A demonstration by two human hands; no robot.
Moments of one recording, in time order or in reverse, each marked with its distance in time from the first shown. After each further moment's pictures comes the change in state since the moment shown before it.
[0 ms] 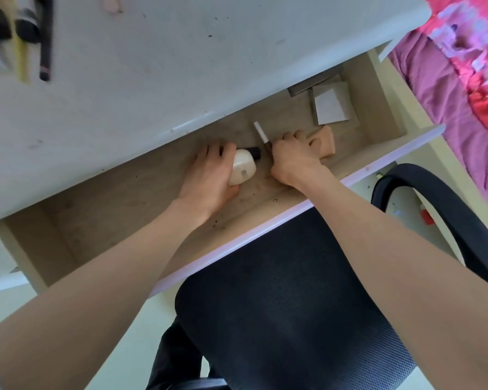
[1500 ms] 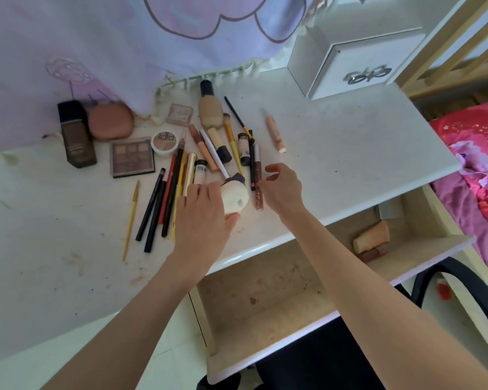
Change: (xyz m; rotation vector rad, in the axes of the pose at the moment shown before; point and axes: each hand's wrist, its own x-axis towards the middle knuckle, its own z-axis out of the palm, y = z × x) left_hand -0.077 -0.162 -0.188 0.033 0.243 -0.250; right_hand -0.020 -0.232 -0.138 1.037 0.238 0.144
